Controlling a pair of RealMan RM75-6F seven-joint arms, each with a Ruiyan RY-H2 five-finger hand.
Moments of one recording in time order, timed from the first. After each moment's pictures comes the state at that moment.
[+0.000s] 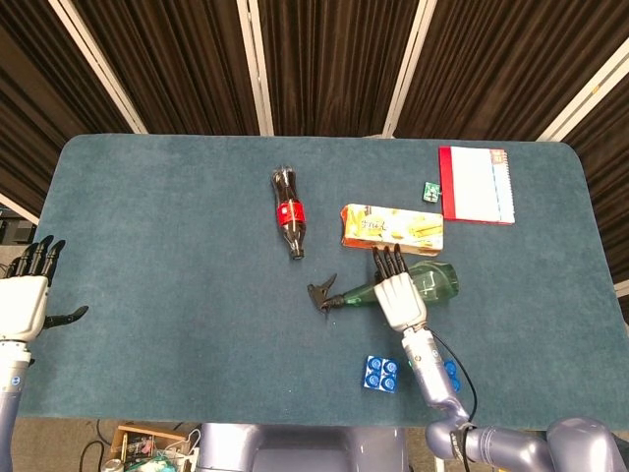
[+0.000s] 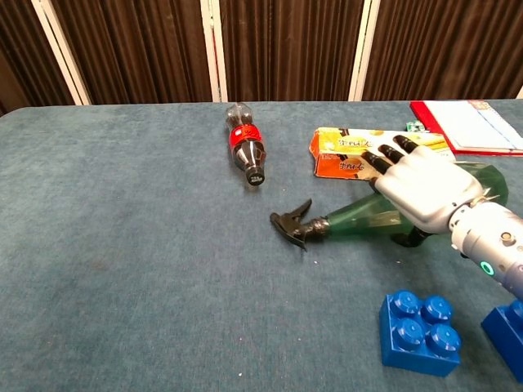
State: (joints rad) left arm -0.24 -1.23 -0.14 -1.47 1.30 1.31 0.20; right arm 0.59 -1.84 0.13 -1.19 -1.23 1.20 -1.12
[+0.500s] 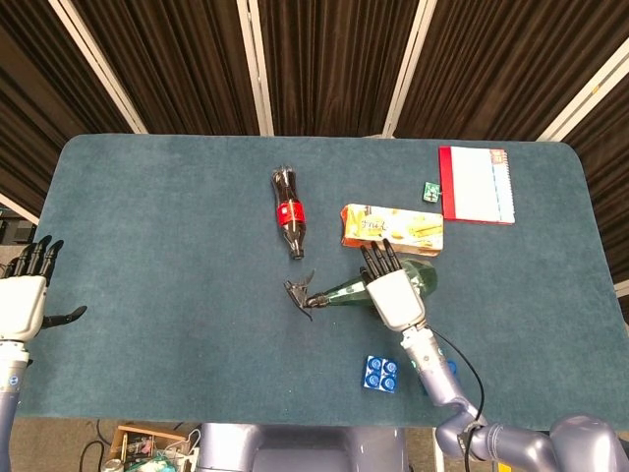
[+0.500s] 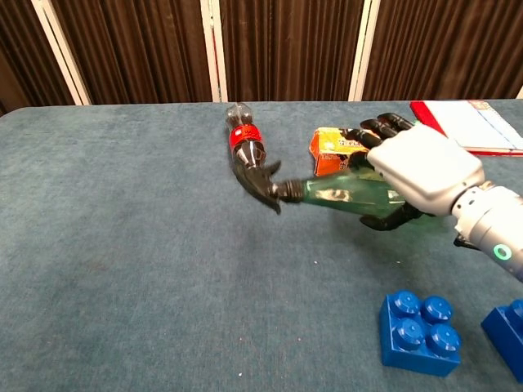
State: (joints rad) left arm -0.24 -1.23 -0.13 -1.46 1.29 1.31 0.19; right arm 0.60 -1.81 0.10 -1.16 -1.44 1.28 -0.58
